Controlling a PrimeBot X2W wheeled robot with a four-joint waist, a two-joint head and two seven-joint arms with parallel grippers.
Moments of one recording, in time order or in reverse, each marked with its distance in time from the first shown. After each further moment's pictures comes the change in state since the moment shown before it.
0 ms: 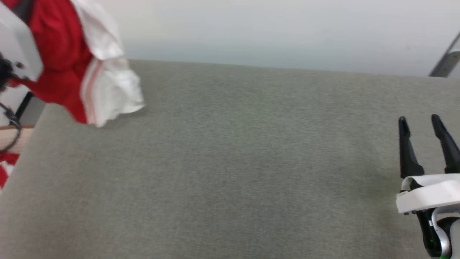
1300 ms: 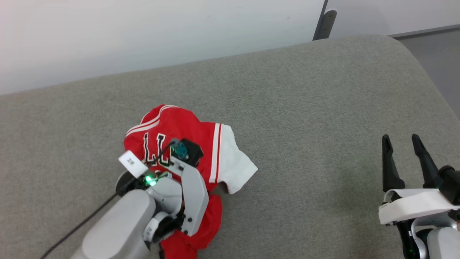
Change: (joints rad) left arm 0.413 -0.288 -0.405 -0.028 -0.081 0.067 0.249; right arm 0.013 0.064 -0.008 0.135 -0.003 0.000 -0.067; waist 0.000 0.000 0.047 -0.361
